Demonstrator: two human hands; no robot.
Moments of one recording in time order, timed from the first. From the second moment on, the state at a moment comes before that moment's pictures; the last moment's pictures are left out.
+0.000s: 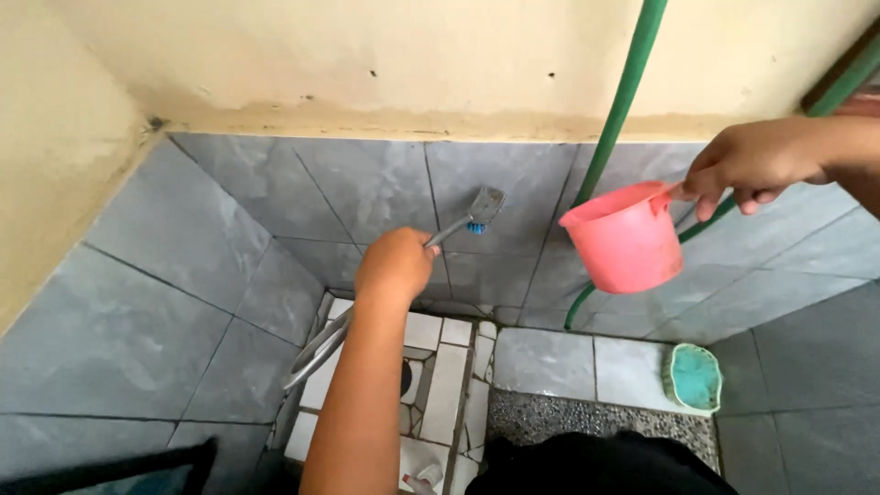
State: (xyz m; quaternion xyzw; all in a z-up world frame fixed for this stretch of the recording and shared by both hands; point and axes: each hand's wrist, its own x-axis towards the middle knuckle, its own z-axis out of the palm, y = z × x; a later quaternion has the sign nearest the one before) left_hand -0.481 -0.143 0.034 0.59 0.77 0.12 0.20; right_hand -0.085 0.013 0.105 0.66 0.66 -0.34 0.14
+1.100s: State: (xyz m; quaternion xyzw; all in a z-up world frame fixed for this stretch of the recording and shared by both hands) left_hand -0.556 -0.132 0.011 0.46 0.85 0.19 0.16; right_hand -0.341 0.096 0.170 0.58 0.70 -0.40 0.12
